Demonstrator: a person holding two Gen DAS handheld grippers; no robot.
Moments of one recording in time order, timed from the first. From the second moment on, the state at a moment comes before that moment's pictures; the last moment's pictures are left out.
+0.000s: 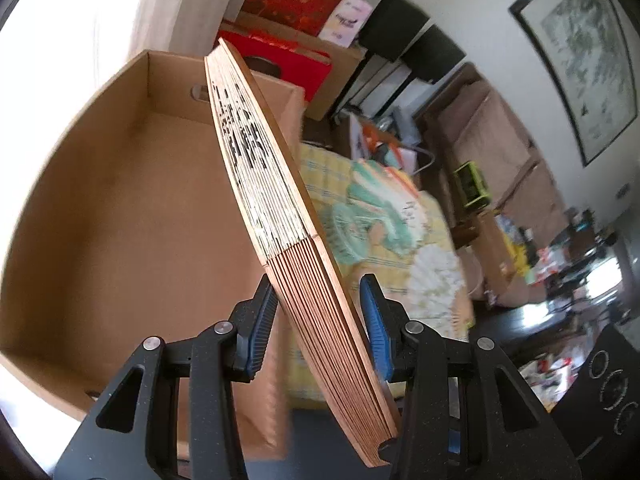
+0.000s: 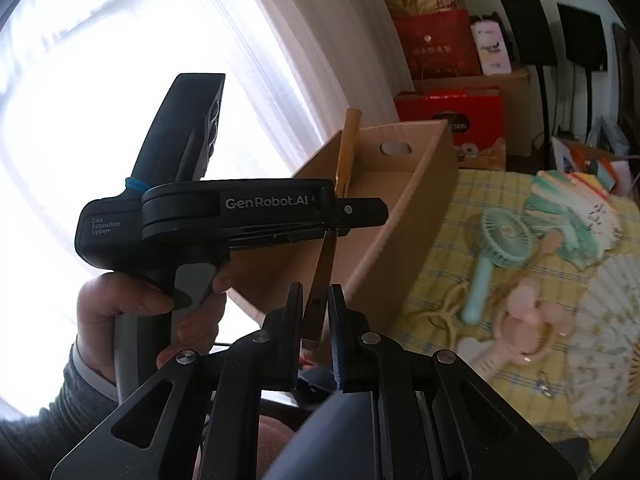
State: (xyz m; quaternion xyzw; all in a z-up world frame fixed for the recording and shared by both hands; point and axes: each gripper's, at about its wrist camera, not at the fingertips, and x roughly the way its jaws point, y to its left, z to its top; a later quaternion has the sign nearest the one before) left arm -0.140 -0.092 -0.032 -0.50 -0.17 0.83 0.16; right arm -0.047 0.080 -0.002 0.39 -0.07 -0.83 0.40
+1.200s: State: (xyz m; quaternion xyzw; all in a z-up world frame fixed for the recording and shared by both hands) left arm -0.202 -0.120 -0.107 -0.59 -0.12 0.78 0.15; right arm -0.065 0.087 -0.012 0.41 -0.02 -0.84 0.35
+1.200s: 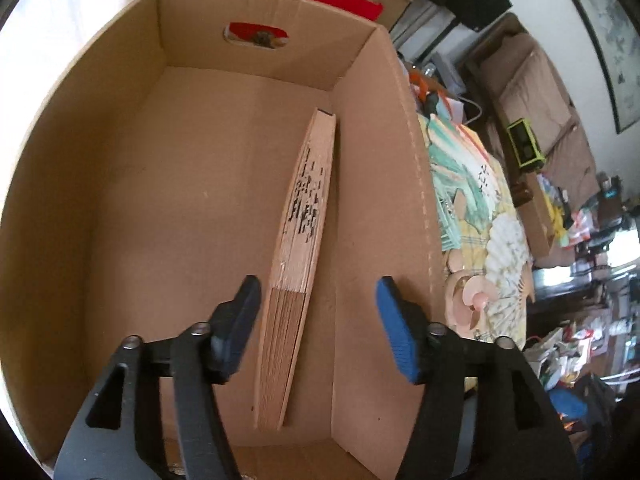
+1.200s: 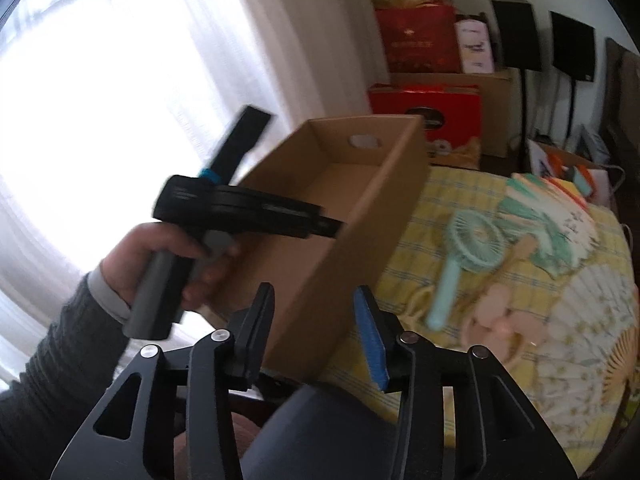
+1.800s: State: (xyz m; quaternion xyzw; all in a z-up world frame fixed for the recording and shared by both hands) left arm -0.215 -0.124 -0.142 -0.64 -0.13 0.74 0.13; right arm -0.063 0.156 -0.037 0.43 -0.05 -0.85 0.29
